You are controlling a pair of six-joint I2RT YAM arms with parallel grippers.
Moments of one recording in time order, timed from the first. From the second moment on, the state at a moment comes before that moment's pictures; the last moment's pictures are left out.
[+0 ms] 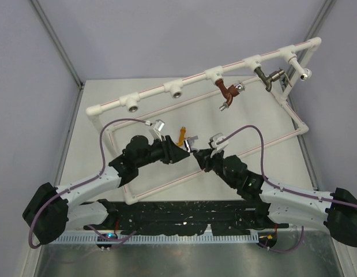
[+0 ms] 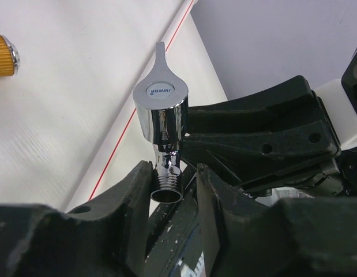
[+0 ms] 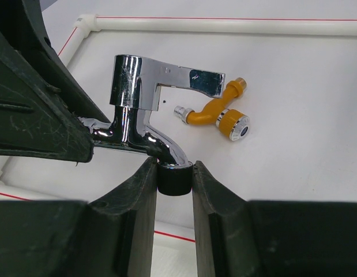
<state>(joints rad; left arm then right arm) -0.75 1.13 0.56 0.36 0.30 -0.84 1.00 0.94 0.39 0.40 0.36 0.21</state>
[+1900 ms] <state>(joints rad) -0.64 0.71 0.63 0.19 0.85 -0.29 1.00 0.82 0.56 0.40 -0.34 0.24</state>
